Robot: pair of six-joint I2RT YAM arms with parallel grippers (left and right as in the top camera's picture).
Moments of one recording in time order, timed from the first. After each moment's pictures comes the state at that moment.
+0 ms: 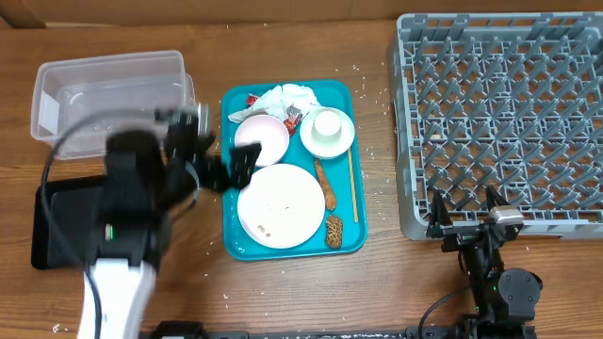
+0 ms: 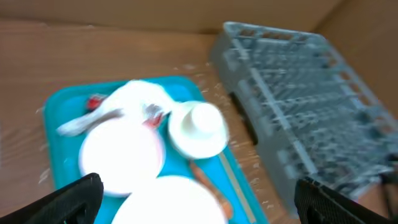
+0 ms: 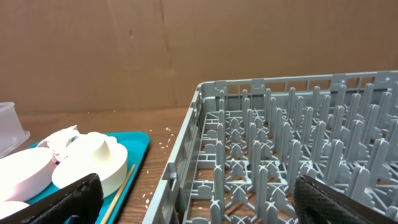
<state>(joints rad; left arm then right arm) -0.05 1.03 0.96 -0.49 0.52 -0.17 -0.05 0.01 0.02 -0.02 -0.17 0.10</state>
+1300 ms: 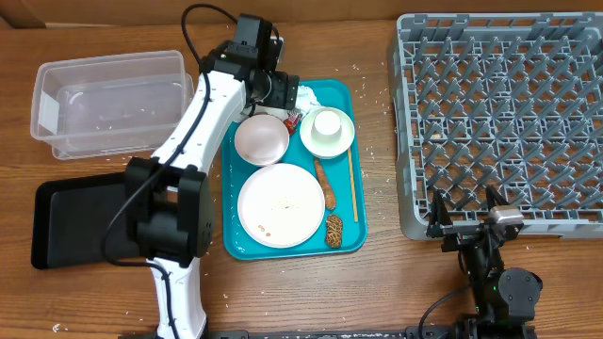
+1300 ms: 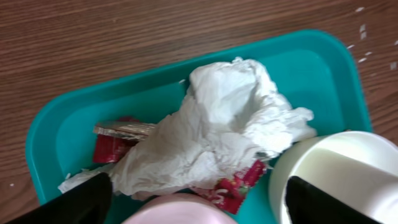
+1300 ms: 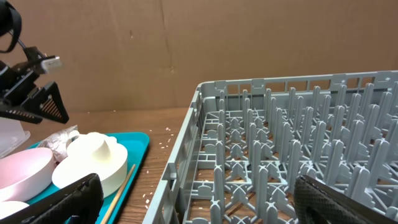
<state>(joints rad) -0.27 2.14 1.84 -0.80 0.08 -0.10 -0.05 0.01 0.02 -0.02 -0.17 0.10</state>
